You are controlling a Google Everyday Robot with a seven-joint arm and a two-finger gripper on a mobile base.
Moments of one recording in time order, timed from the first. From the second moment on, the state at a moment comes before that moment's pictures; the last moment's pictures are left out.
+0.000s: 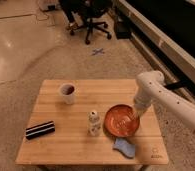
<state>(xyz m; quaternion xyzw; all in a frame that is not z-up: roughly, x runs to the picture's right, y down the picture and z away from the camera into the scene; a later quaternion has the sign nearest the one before) 0.219 0.144 0.845 -0.21 -0.35 -0.72 0.56</state>
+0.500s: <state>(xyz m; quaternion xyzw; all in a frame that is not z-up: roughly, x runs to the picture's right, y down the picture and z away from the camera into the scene) 0.158 0.105 0.878 -0.16 -0.35 -0.74 0.55</state>
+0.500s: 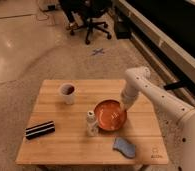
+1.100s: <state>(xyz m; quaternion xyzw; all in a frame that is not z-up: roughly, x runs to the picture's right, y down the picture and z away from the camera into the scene) 0.120 0.051 0.928 -0.13 -0.32 -0.75 0.56</state>
